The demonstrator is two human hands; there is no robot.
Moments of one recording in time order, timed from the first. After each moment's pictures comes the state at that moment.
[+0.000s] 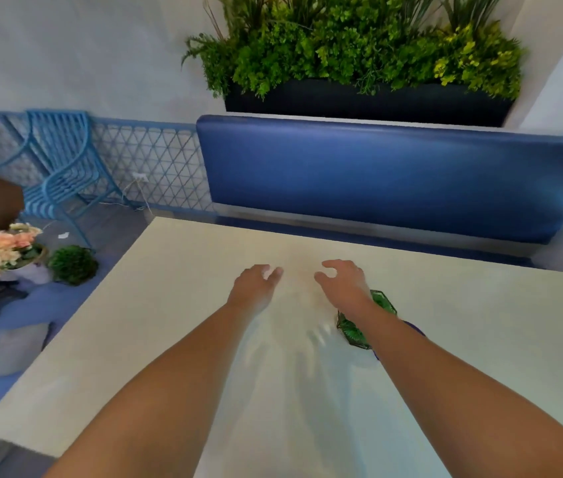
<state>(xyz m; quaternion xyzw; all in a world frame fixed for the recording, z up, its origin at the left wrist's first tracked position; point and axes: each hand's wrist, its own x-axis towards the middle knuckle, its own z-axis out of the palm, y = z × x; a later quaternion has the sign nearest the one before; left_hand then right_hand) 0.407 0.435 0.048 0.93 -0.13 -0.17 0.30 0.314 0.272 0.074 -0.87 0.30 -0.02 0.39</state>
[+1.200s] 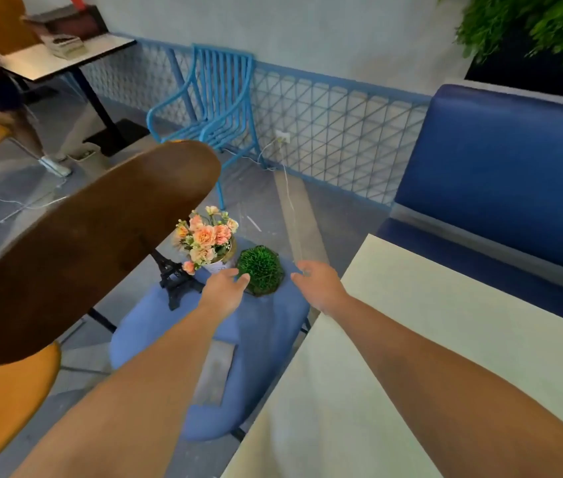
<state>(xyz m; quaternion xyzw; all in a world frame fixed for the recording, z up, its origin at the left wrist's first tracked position) 0.737 0.916 -0.008 0.91 0.15 -0.18 0.34 0.729 0.713 0.001 -0.86 0.08 0.17 0.47</state>
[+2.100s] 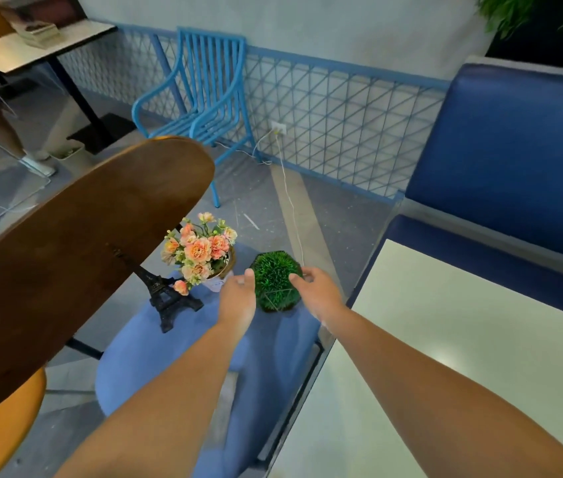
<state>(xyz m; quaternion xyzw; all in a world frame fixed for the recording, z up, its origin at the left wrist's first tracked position) 0.784 0.903 -0.063 0.86 0.19 -0.07 0.47 0.783 0.750 -0.053 -0.79 0.17 0.16 0.56</state>
